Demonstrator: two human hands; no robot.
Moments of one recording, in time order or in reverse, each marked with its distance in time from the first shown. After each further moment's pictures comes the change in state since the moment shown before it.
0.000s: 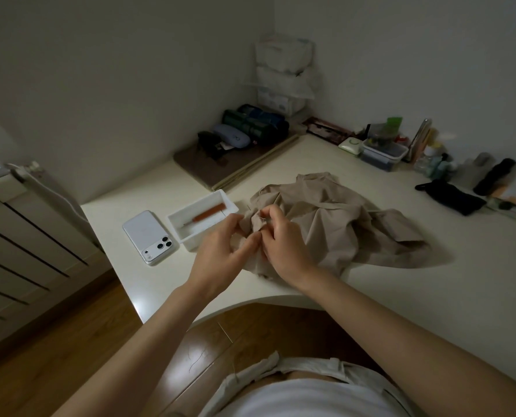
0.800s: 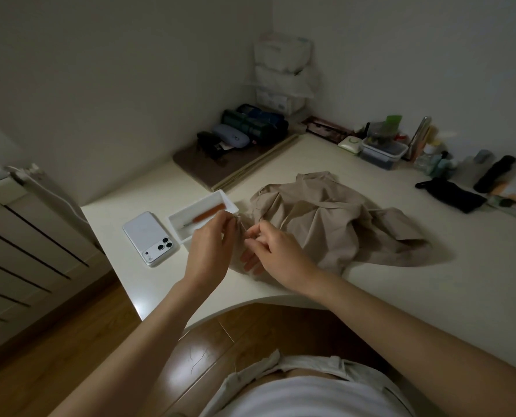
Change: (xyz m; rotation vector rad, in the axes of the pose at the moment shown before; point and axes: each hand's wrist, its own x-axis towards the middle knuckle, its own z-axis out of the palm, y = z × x) left_hand 0.012 -0.015 0.000 0.119 0.184 0.029; right_hand -0.007 -0.001 0.000 0.024 -0.244 0.094
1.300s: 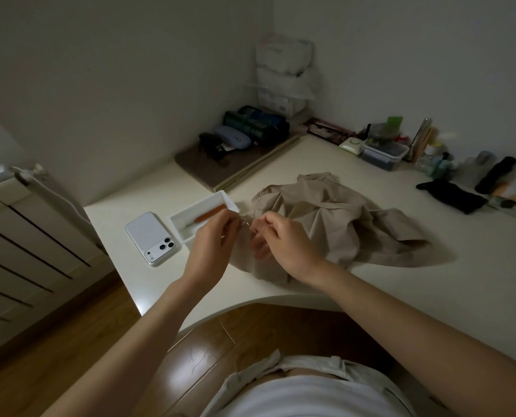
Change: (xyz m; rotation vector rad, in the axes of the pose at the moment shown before) left_hand 0.000 0.002 -0.006 -0.053 -0.033 0.116; right_hand 0.006 -0.005 -0.011 0.002 0.106 -0.020
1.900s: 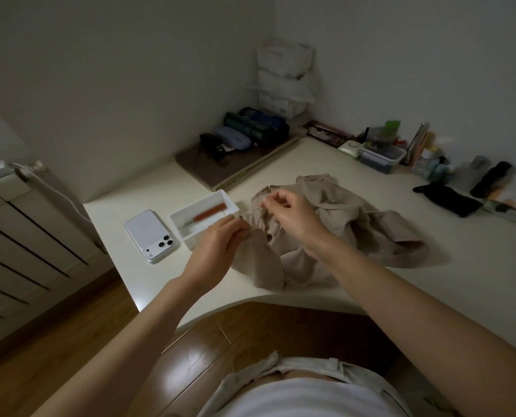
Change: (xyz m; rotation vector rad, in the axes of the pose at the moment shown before) left_hand -0.004 -0.008 0.000 0.129 -0.139 0.198; right_hand 0.021 -0.017 -0.022 0.190 0.116 0.167
